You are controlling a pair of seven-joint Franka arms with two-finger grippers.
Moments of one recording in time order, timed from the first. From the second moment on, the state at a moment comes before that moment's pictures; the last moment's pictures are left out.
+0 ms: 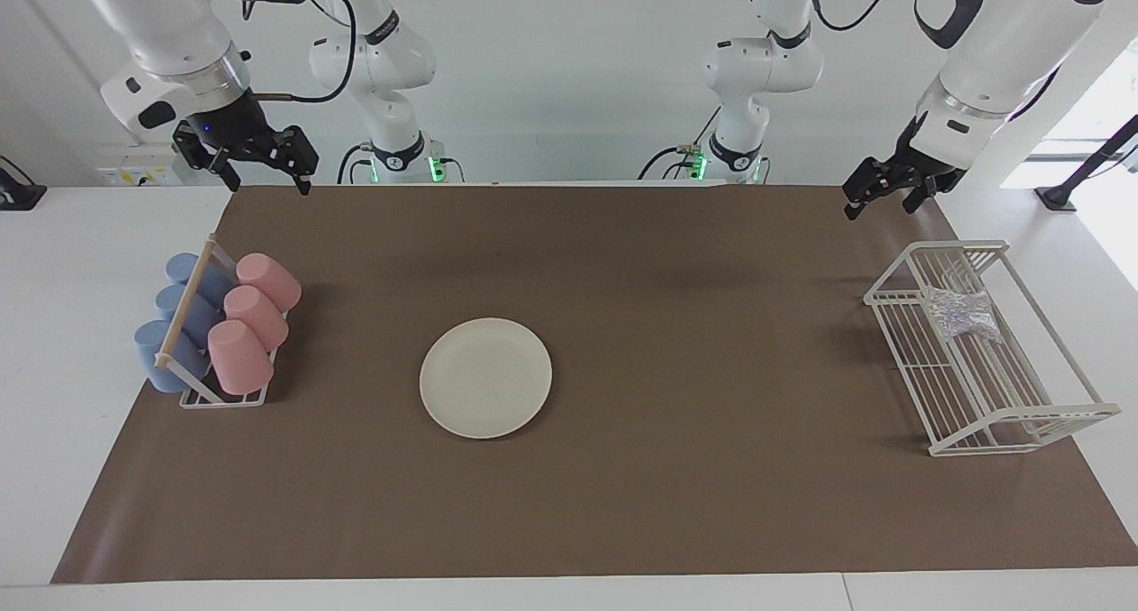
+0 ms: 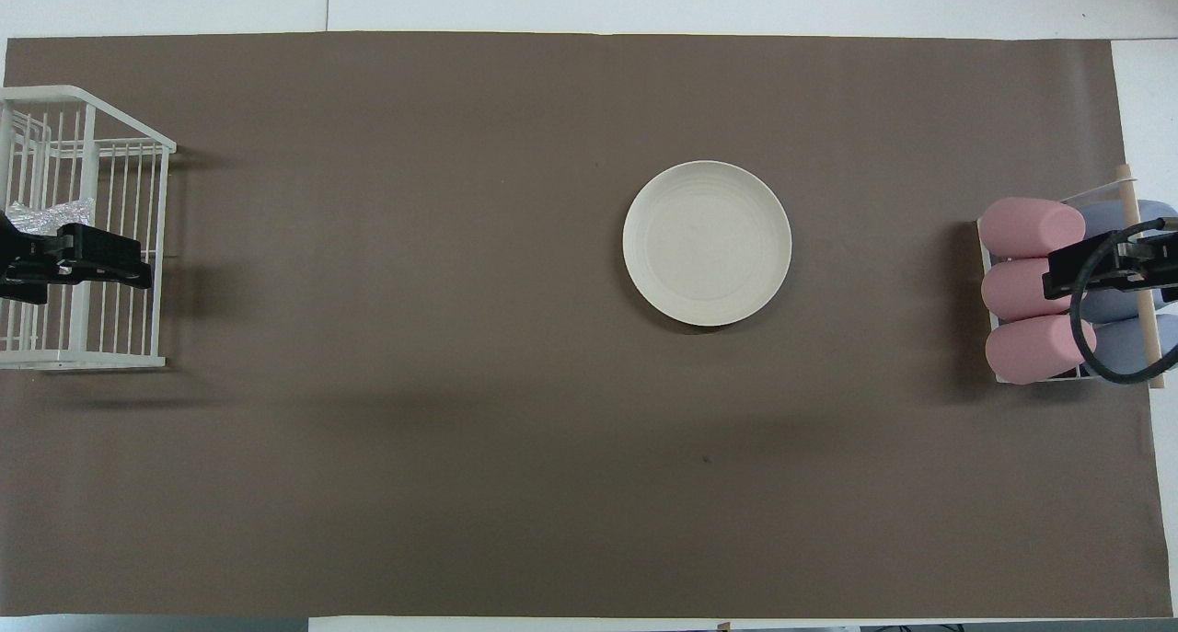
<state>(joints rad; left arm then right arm) -0.09 -0.06 0.03 -1.68 -0.03 1.57 -0.11 0.05 -0.05 -0.05 -1.57 -0.04 1.43 0.05</state>
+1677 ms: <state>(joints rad) -0.14 0.17 0.02 -1.88 0.72 1.82 -0.38 0.05 -0.05 -0.05 -1.57 -0.04 1.42 0.05</state>
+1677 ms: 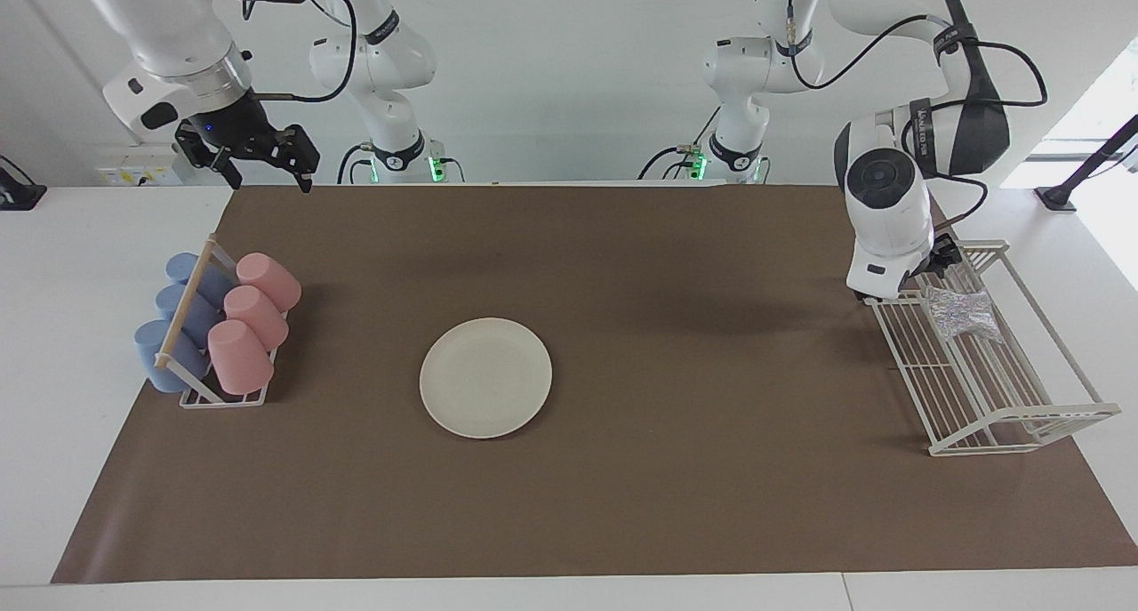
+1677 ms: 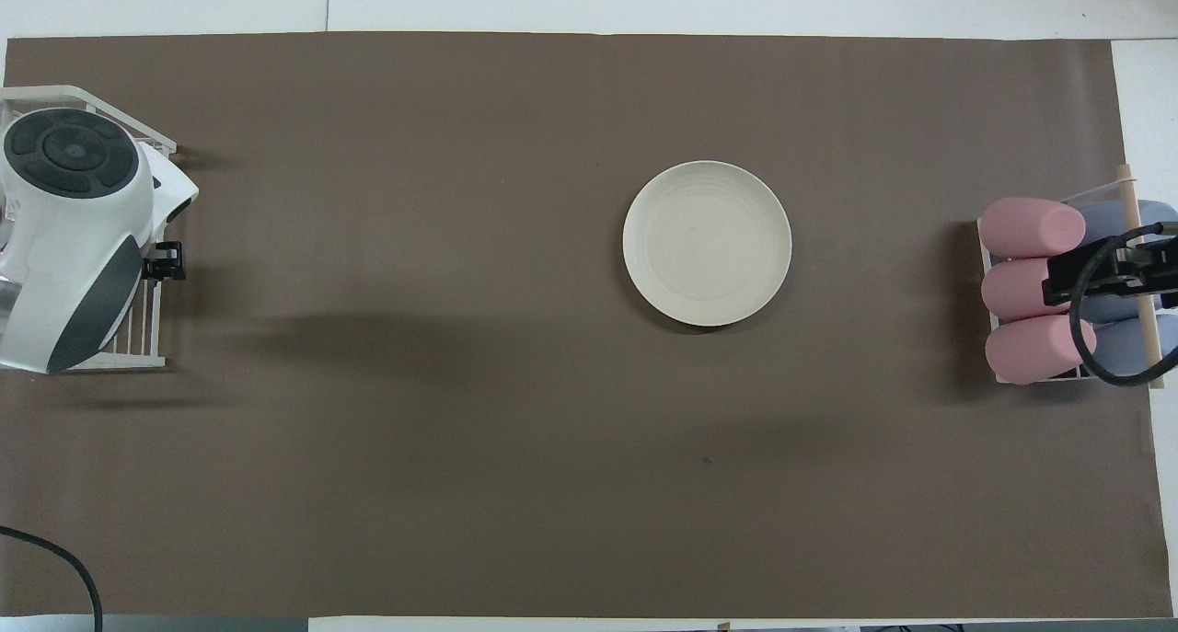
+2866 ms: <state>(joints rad) -0.15 0.29 0.02 -1.76 0.84 1.79 -0.38 0.05 -0.05 -0.05 -1.57 -0.04 1.42 0.11</state>
